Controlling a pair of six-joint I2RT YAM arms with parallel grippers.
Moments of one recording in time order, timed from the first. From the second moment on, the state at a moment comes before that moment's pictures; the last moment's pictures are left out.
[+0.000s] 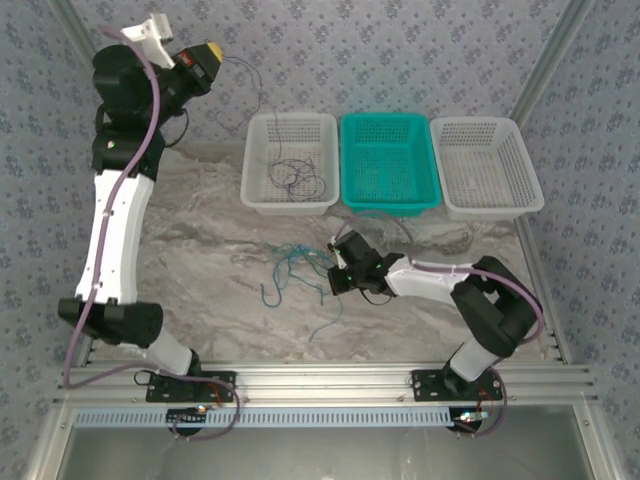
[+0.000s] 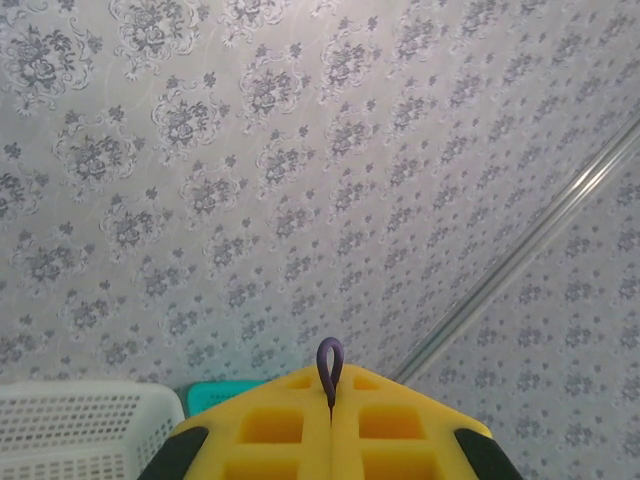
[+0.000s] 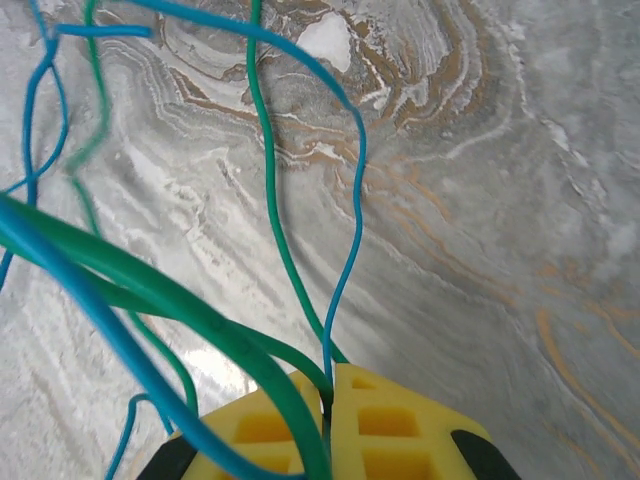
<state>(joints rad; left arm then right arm) -0.15 1.63 2.06 -0.34 0.41 -0.64 0.79 1.58 0.80 -0.15 -0.06 0.40</state>
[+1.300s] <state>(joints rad) -0.35 0.87 0.74 -0.20 0.34 -0.52 0.77 1.52 0.92 -0.18 -0.19 0.43</state>
